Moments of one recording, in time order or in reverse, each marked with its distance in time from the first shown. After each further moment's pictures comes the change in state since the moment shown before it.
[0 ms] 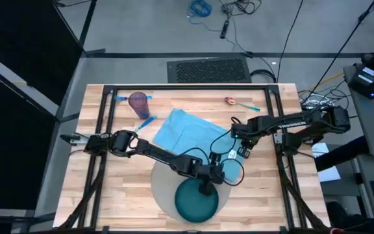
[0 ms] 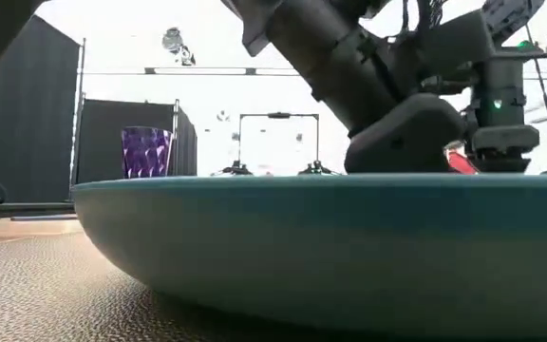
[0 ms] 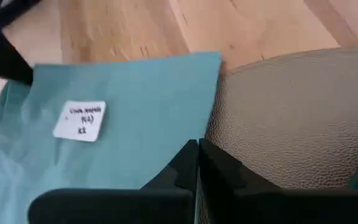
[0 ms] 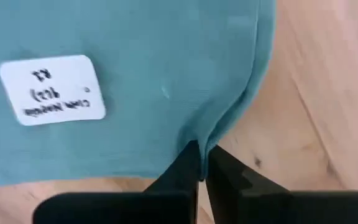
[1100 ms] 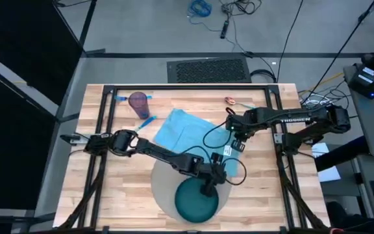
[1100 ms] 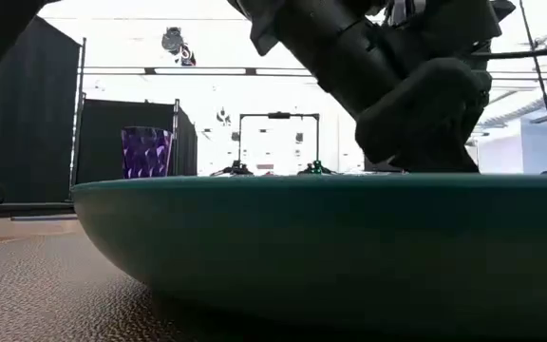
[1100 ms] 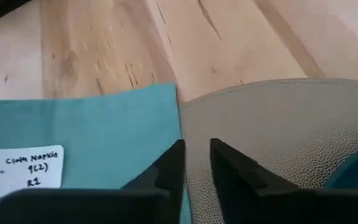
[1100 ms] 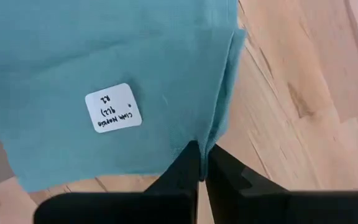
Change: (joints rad) left arm 0.023 0.003 0.014 0.010 0.135 -0.066; right arm -0.011 -0.002 0.248 -0.132 0.052 -0.079
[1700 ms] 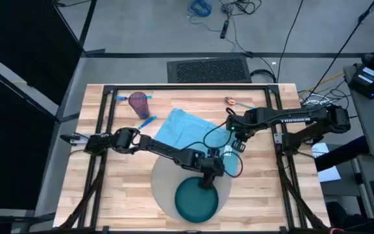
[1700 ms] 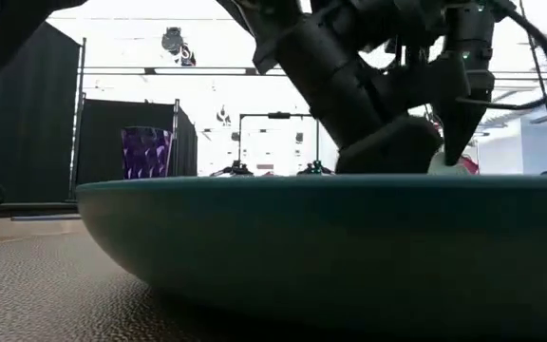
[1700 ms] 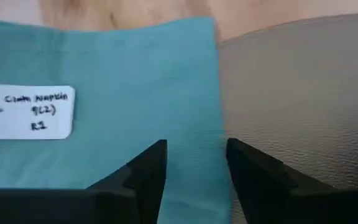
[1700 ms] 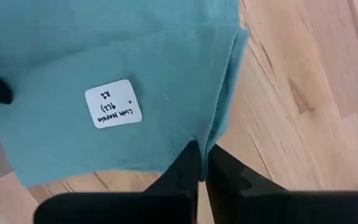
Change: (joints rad) left arm 0.041 0.030 0.000 -0.099 0.005 -0.025; right arm 0.000 0.000 0.000 -0.015 -0.004 0.000
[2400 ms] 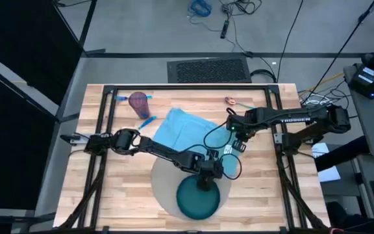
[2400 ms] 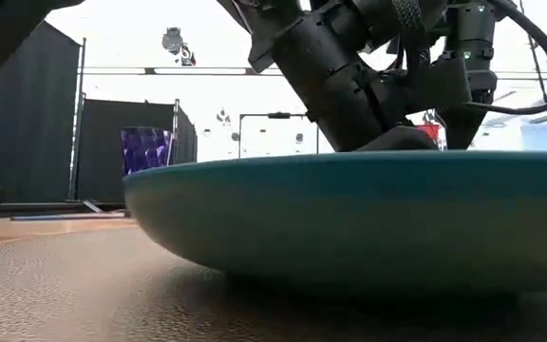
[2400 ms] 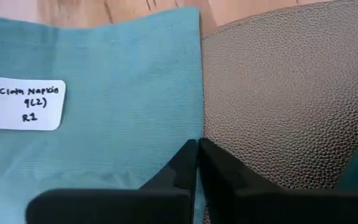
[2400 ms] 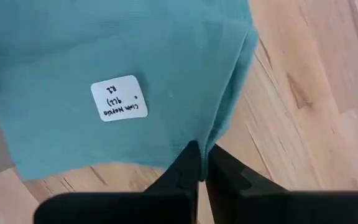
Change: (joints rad) left arm -0.010 0.000 -0.001 -0.018 -0.065 0.007; right arm -0.002 0.000 0.000 -0.014 0.000 0.000
